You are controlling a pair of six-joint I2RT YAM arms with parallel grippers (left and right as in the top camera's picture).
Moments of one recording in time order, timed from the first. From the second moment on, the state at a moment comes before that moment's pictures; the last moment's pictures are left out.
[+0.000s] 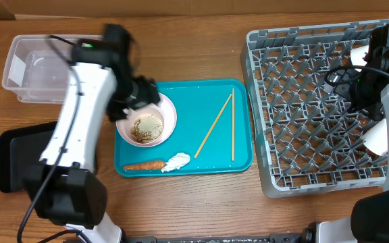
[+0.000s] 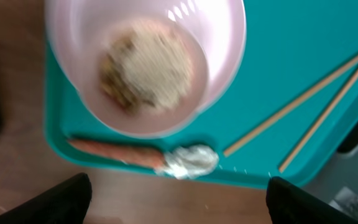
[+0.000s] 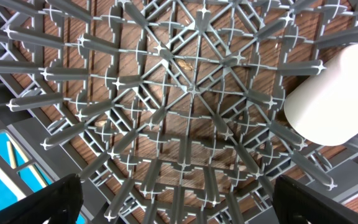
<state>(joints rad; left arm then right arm) -0.17 1.82 1.71 -1.43 0.16 -0.54 -0.20 1.64 1.64 -1.31 0.05 0.38</state>
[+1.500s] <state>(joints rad) -0.56 1.82 1.25 -1.10 0.00 -0.70 -0.20 1.64 1.64 -1.32 0.05 0.38</state>
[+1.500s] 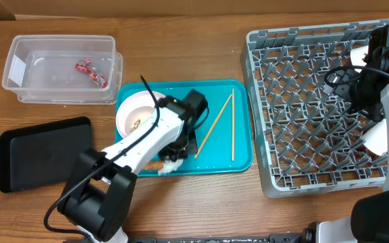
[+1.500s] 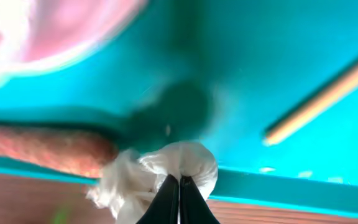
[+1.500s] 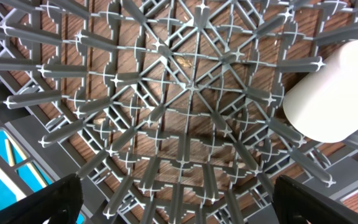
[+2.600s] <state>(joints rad) 0.18 1.94 1.80 -0.85 -0.18 -0.46 -0.20 1.64 1.64 -1.32 0.05 0.38</state>
